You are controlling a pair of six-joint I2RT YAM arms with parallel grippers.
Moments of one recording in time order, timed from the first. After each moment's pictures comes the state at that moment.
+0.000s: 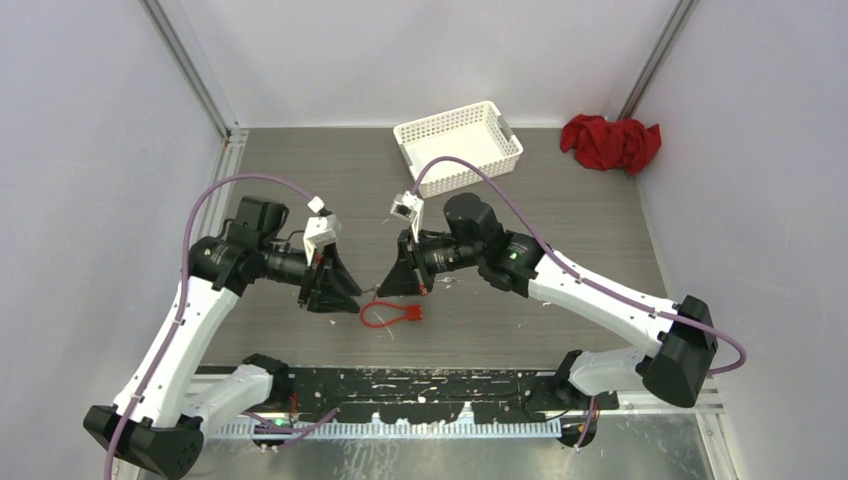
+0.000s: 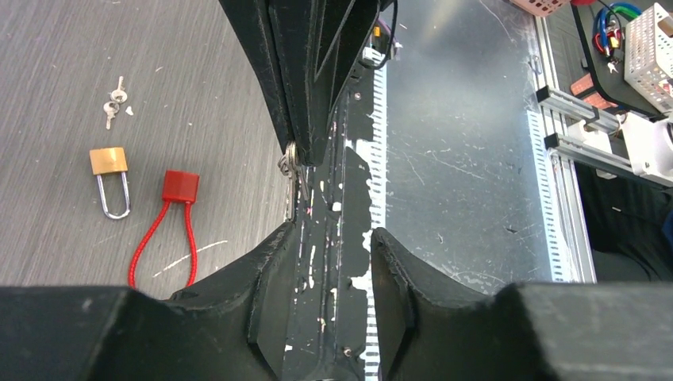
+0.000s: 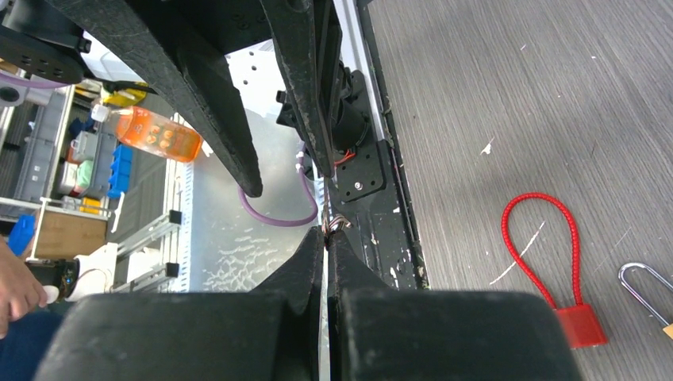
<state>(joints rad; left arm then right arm) -0.33 0.96 1.11 -1.10 1.18 0.49 0.91 1.28 1.09 -0.15 -0.68 0.44</state>
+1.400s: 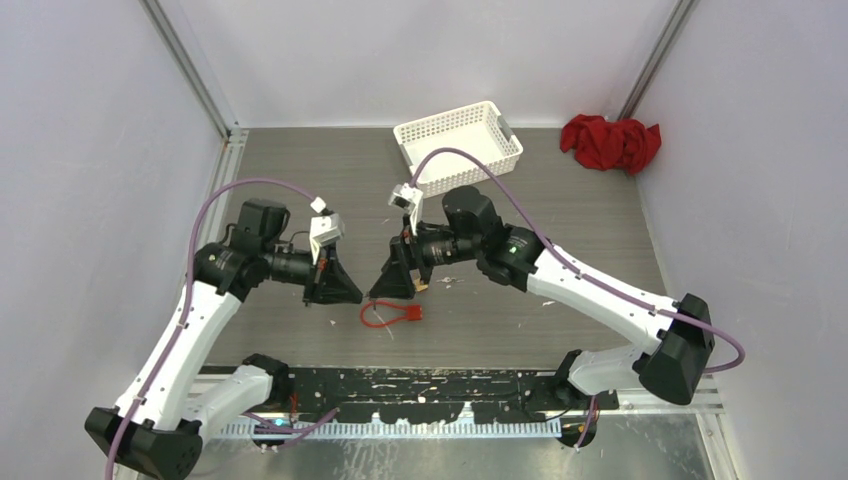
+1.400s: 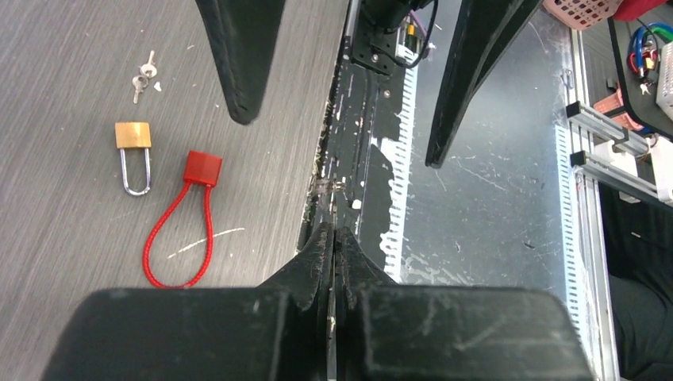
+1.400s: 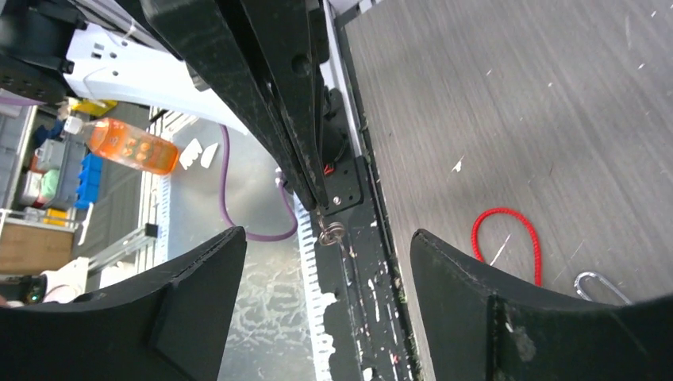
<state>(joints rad) -0.33 0.93 1.03 -0.97 1.11 0.38 0.91 1.31 1.15 -0.20 -0.64 0.39</state>
